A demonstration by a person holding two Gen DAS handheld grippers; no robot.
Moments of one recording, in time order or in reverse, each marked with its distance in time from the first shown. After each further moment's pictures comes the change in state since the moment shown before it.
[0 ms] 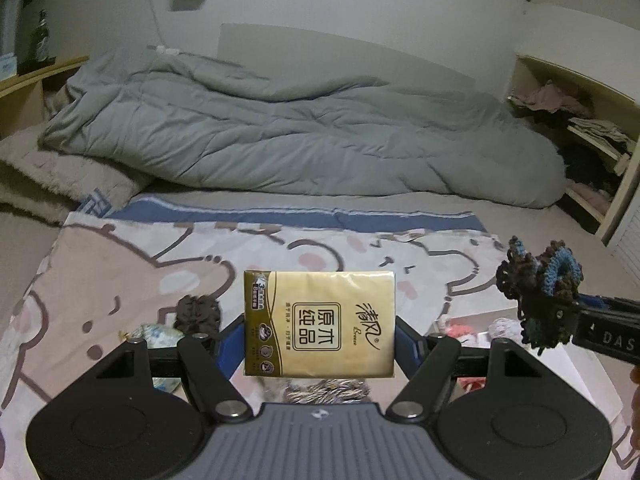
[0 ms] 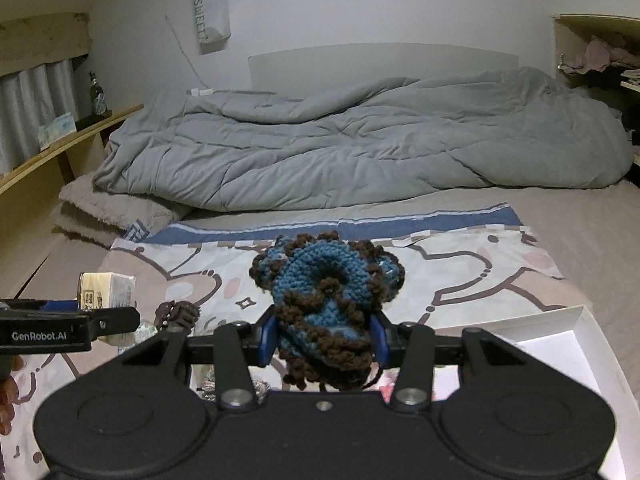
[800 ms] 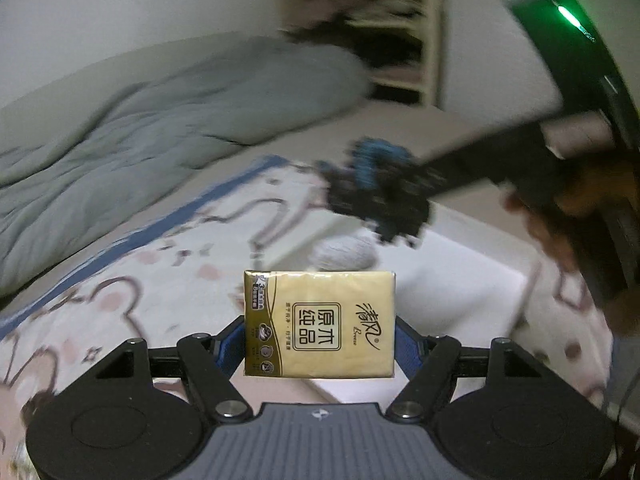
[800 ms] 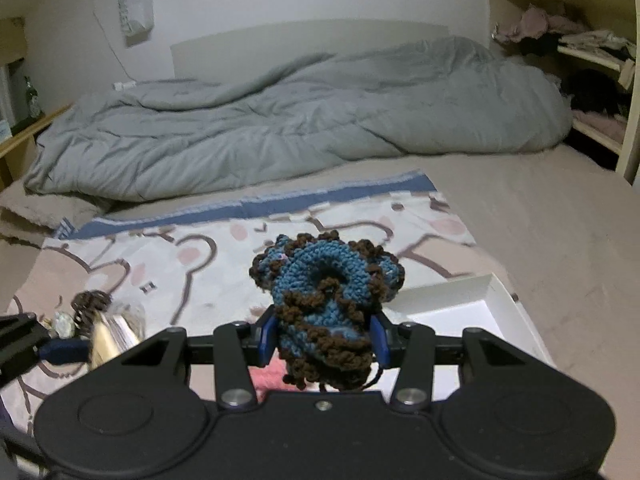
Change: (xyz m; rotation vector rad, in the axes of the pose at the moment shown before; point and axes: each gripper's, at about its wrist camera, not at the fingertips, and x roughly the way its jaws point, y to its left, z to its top) left arm 0.041 -0.160 -0.060 0.587 0.073 -0.389; right arm 0.002 -0.099 -0.015 0.077 0.081 -0.160
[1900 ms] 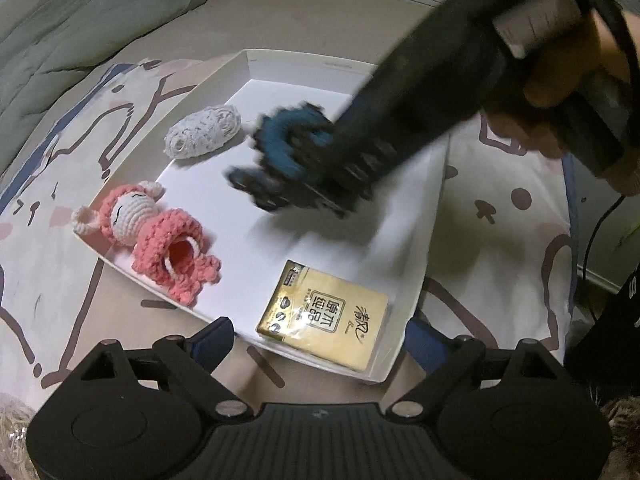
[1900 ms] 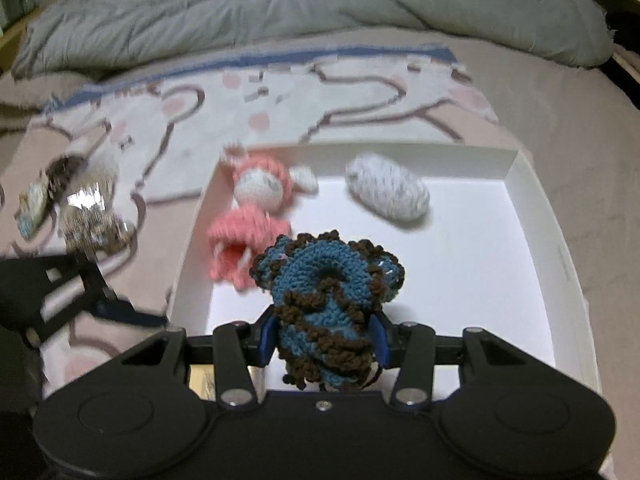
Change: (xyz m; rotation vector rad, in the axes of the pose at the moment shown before) left arm 0.077 -0.020 -0.036 0.224 0.330 -0.317; right arm 0.052 -0.013 -0.056 -0.108 0.388 0.011
